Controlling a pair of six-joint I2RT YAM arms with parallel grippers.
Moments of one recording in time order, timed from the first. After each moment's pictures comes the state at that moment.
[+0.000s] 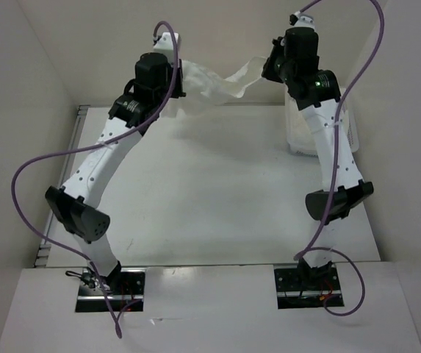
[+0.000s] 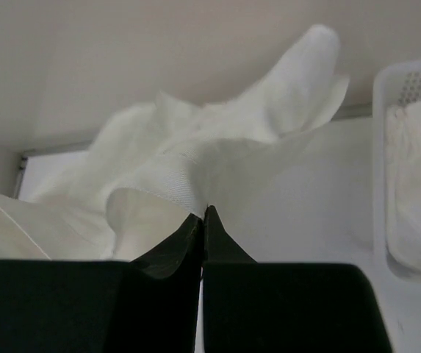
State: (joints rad) left arm -0.46 1.79 2.07 -0.49 -0.26 -0.13; right arm 0.31 1.93 2.48 -0.85 0.19 0.38
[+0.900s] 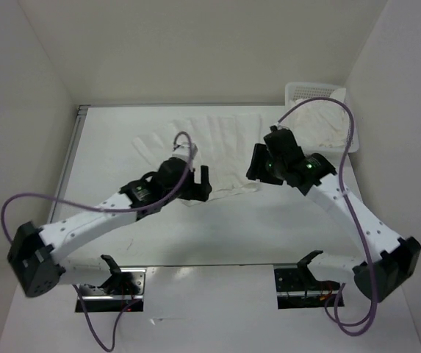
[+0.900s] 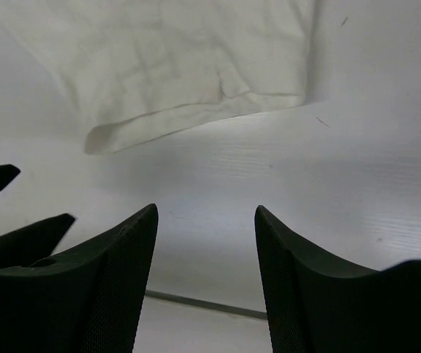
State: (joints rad) left arm -0.81 1.19 0.96 -0.33 -0.21 -0.53; right arm 0.54 1.16 1.21 -0.85 0.13 0.64
